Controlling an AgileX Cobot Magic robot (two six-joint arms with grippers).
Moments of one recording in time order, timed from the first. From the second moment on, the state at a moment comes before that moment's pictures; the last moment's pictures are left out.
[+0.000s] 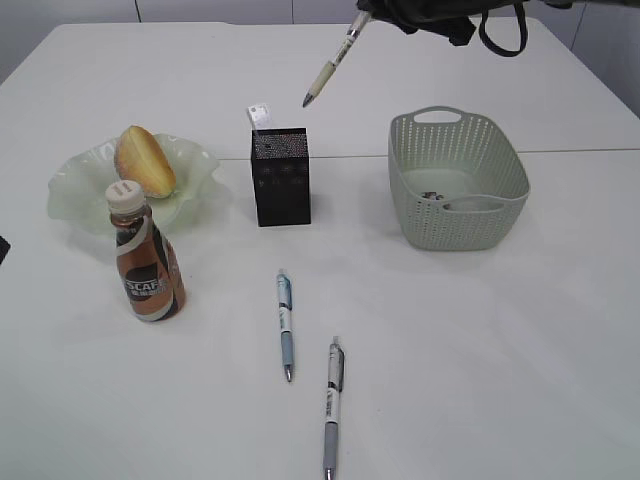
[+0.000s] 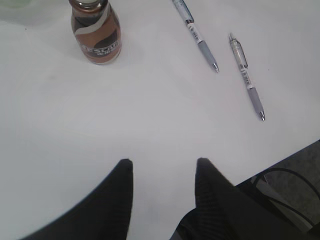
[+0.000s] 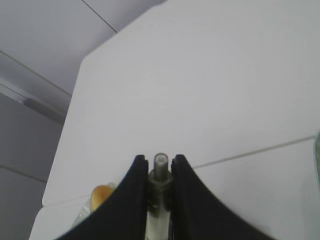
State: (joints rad) left arm -0.45 1.08 -1.01 -0.10 1.07 -0.10; right arm 0.30 1.98 -1.74 0.31 0.23 0.37
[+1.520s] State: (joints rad) left arm -0.45 1.08 -1.01 -0.15 1.05 -0.10; right arm 0.36 2.24 -1.74 0.07 -0.19 0.38
